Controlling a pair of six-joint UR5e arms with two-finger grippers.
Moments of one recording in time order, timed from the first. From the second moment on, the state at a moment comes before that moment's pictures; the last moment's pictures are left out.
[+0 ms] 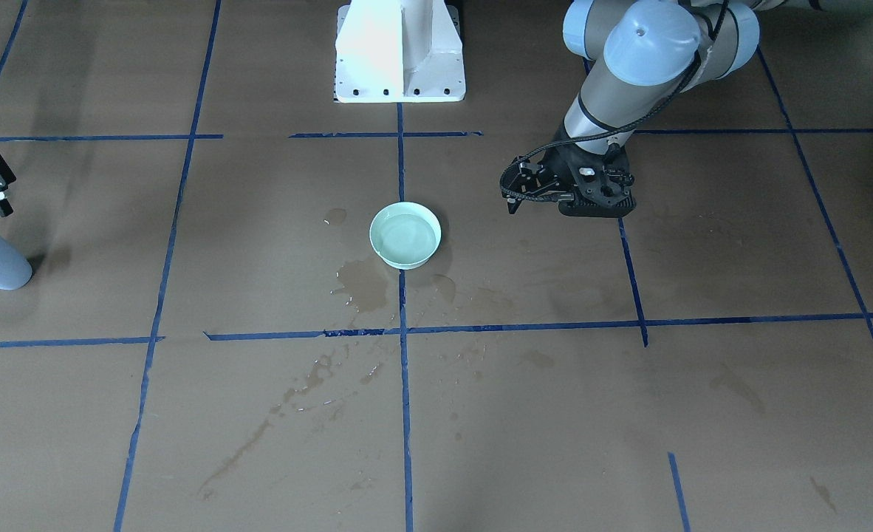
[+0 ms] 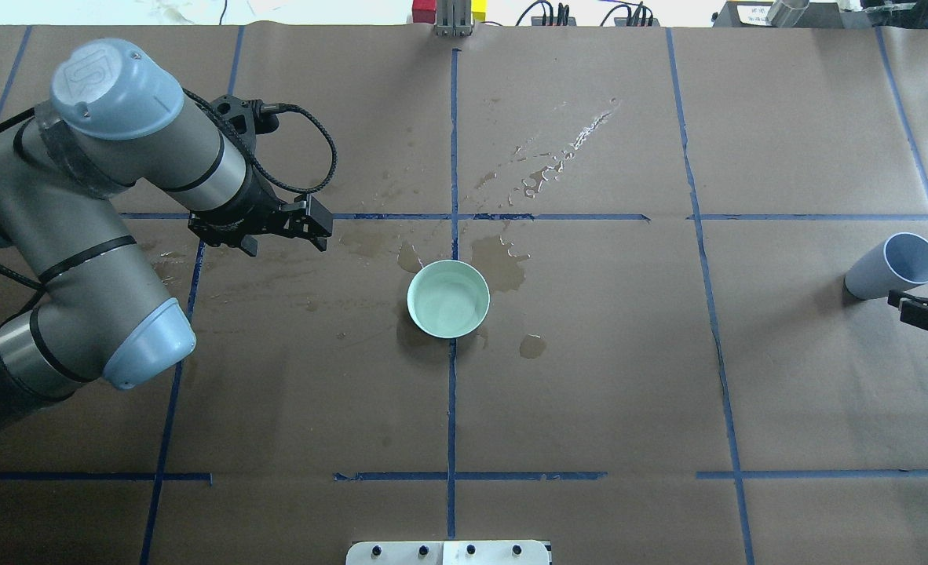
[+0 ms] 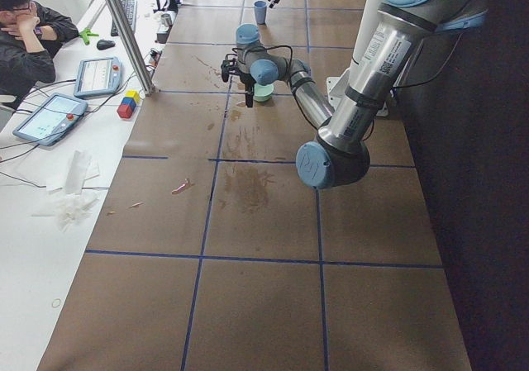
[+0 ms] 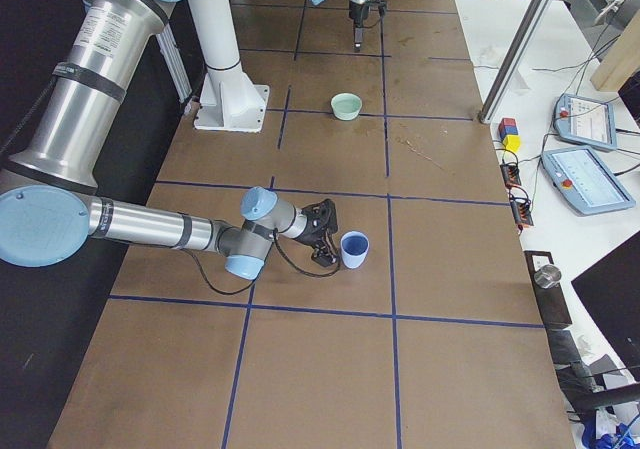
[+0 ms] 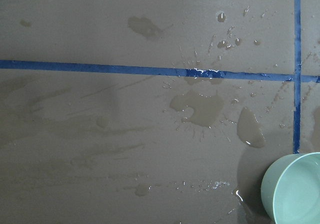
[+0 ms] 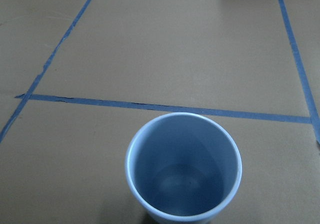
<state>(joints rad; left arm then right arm) -0.75 -2.08 -1.84 -1.62 -2.12 -1.11 0.75 -1.98 1.65 -0.17 1.52 0.97</state>
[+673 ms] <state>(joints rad) -0.75 -2.08 -1.83 -1.62 -2.12 -1.11 0.58 -1.91 1.50 -0.09 1.21 0.98</state>
